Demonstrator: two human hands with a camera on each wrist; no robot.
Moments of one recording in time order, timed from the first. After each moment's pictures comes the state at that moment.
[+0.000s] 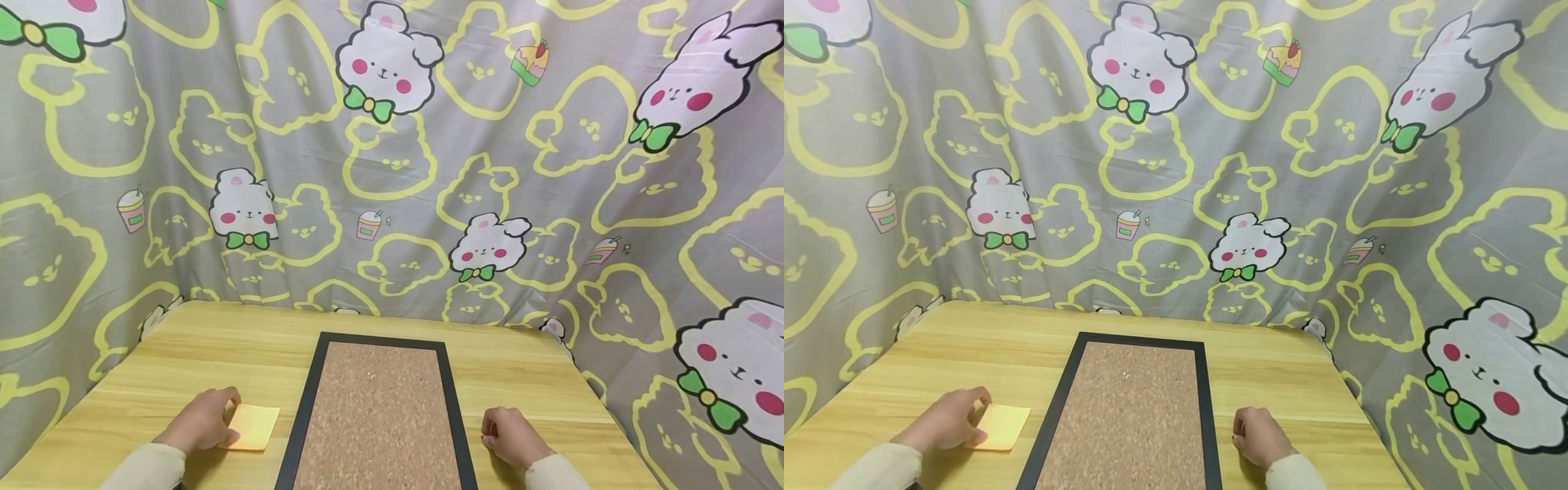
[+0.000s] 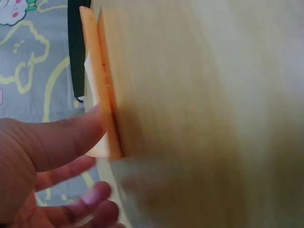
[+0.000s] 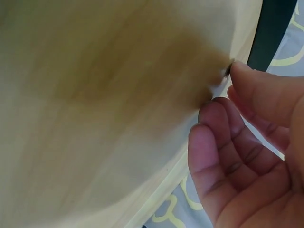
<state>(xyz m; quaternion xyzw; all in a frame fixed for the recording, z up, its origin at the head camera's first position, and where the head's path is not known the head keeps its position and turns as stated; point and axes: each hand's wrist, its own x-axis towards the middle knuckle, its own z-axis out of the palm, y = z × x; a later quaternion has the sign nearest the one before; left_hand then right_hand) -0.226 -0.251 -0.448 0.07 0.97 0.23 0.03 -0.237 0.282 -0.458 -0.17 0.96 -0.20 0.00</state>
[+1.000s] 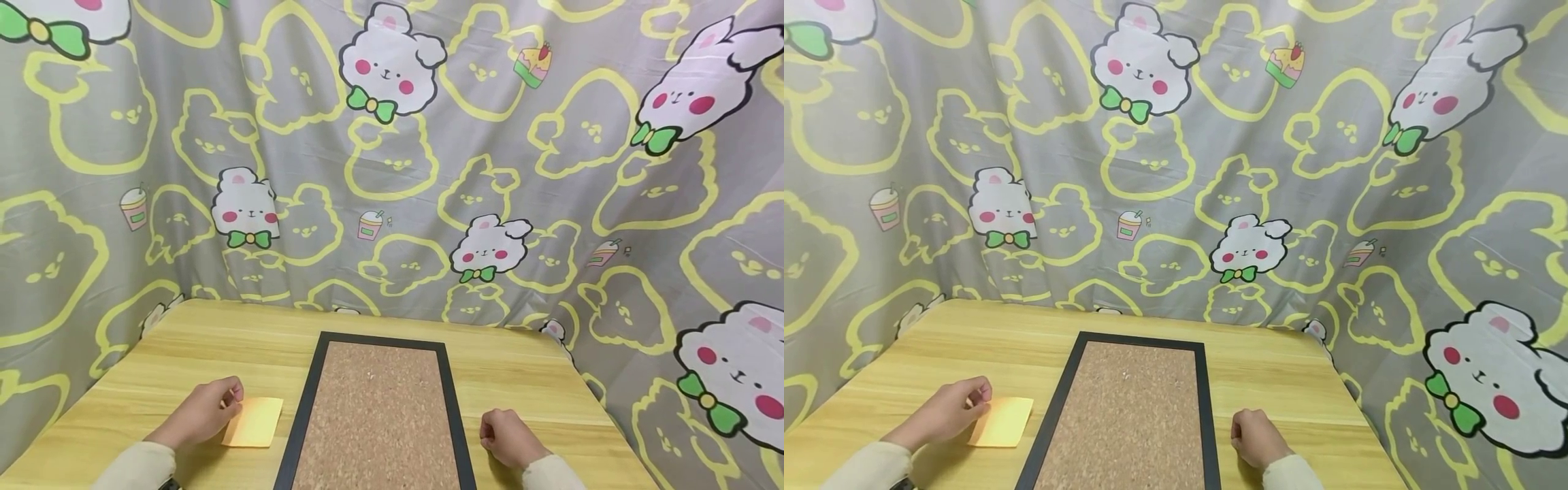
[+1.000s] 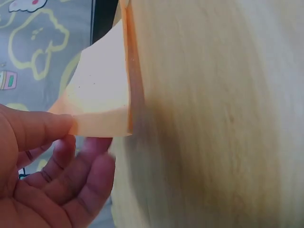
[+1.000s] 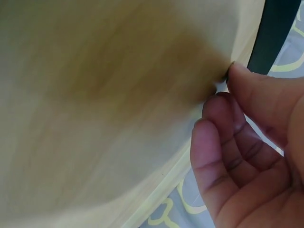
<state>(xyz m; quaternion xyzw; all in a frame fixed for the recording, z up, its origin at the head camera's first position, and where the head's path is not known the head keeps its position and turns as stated) -0.224 -0.250 -0.444 0.09 0.93 0.34 0.00 -0.238 0.280 -0.458 -0.19 0.96 -0.19 0.00</state>
